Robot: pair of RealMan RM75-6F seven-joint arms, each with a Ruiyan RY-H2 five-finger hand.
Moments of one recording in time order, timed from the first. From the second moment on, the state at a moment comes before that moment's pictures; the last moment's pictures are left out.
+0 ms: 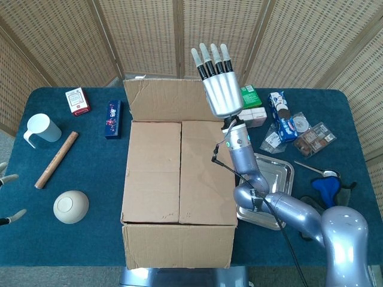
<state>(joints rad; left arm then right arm) -0.08 -1.17 0.02 -1.16 1.57 1.54 -0.63 1.13 -1.70 0.53 -1.02 -1.15 1.16 -0.61</state>
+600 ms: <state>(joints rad) -0.08 -1.18 0.02 -1.15 1.57 1.51 -0.63 1.19 -1.77 0.51 -0.82 -1.13 1.21 -0.64</state>
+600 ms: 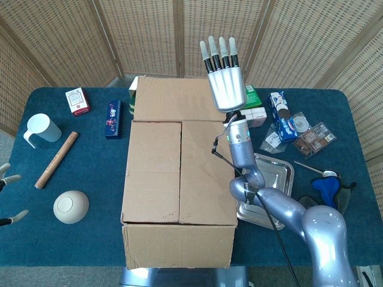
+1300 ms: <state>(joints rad) -0.09 -1.17 0.03 -1.19 1.61 1.54 -0.63 0.87 -1.37 0.43 -1.34 -1.16 1.27 -0.50</state>
